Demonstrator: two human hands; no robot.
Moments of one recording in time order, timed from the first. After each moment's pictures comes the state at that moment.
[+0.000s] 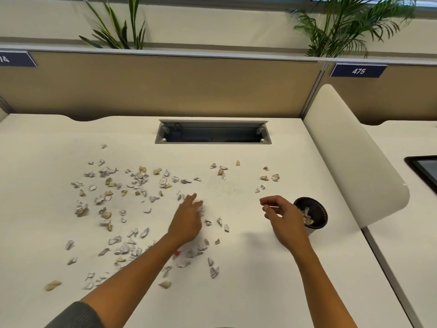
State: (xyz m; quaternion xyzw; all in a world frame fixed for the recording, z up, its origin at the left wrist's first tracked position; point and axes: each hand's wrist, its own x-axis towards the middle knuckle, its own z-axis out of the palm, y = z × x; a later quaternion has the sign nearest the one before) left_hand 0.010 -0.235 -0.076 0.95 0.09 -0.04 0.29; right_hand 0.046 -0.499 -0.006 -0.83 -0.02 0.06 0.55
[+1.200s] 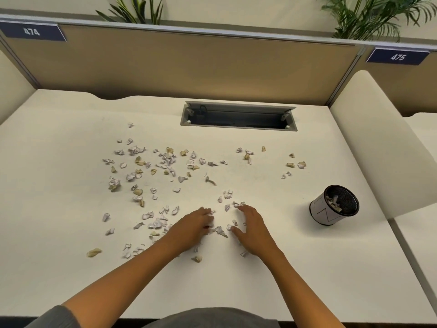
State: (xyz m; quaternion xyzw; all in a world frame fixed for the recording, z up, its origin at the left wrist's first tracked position) left_hand -0.072 -0.179 -0.078 0.96 -0.07 -0.12 0.24; right_hand -0.022 -0.390 -0.085 -0.91 -0.17 0.18 0.33
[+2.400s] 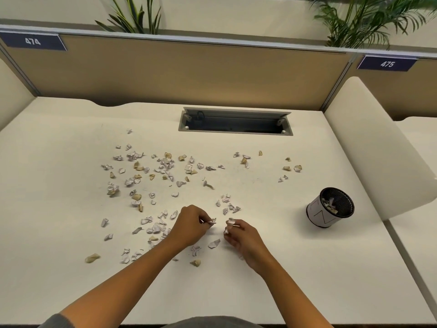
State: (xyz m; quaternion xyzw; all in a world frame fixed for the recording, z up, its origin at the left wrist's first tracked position) left_hand -0.066 -0.190 -0.055 0.91 0.14 -0.06 0.39; right_hand -0.040 -0.373 -0.077 -0.58 0.14 0.33 0.73
